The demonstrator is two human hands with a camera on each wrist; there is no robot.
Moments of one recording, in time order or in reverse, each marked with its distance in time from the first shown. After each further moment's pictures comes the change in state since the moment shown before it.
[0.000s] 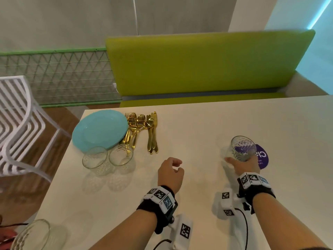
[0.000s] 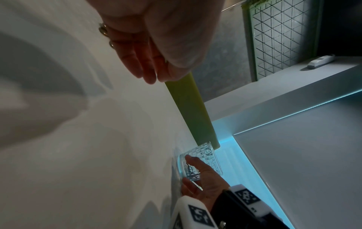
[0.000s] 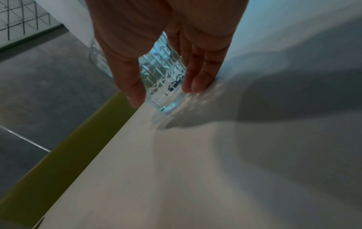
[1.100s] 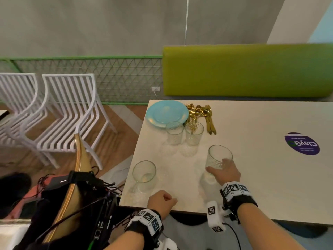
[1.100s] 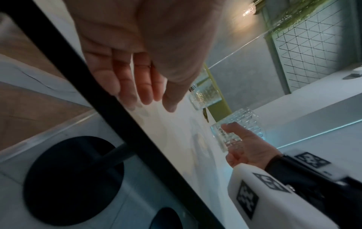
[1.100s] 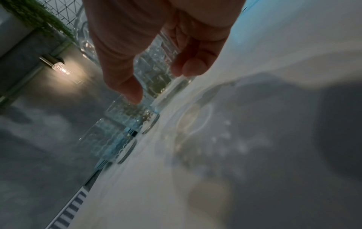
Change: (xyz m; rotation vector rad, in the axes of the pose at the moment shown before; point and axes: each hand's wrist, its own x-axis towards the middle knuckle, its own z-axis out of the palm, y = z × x) left_hand -0.154 -0.206 -0.197 0.134 -0.045 -0.295; right_hand -0.290 0.005 0.120 -0.259 -0.334 -0.190
